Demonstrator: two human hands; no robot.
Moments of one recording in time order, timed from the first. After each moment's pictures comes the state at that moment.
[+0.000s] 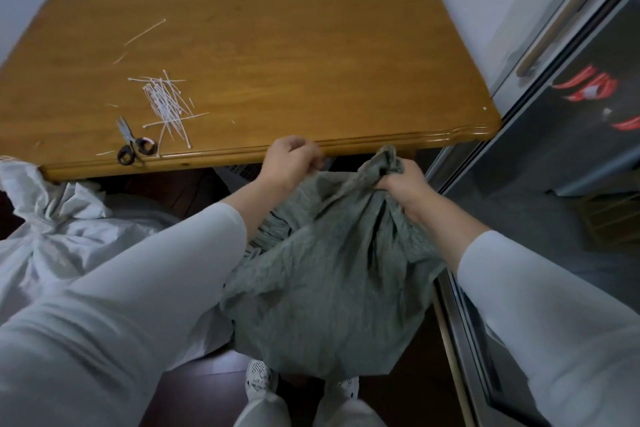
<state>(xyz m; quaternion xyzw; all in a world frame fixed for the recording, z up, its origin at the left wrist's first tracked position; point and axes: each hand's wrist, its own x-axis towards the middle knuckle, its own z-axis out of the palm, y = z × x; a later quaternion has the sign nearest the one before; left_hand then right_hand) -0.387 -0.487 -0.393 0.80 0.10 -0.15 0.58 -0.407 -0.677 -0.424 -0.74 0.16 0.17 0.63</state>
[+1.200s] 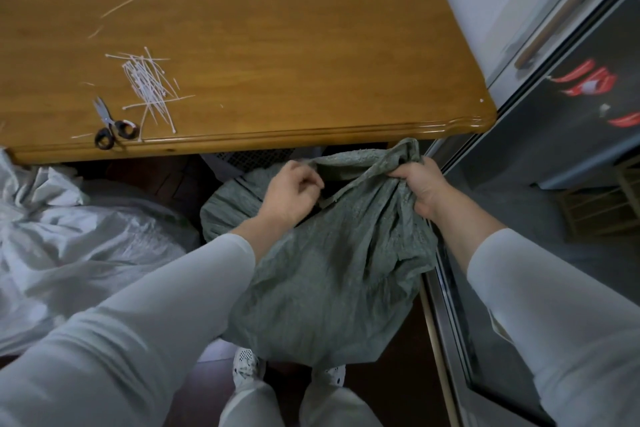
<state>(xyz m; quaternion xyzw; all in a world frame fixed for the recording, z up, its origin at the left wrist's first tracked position) -0.422 -0.488 -0.451 0.90 -0.01 -0.13 0.42 -0.412 -0.695 -0.428 -0.62 0.26 0.16 0.72</state>
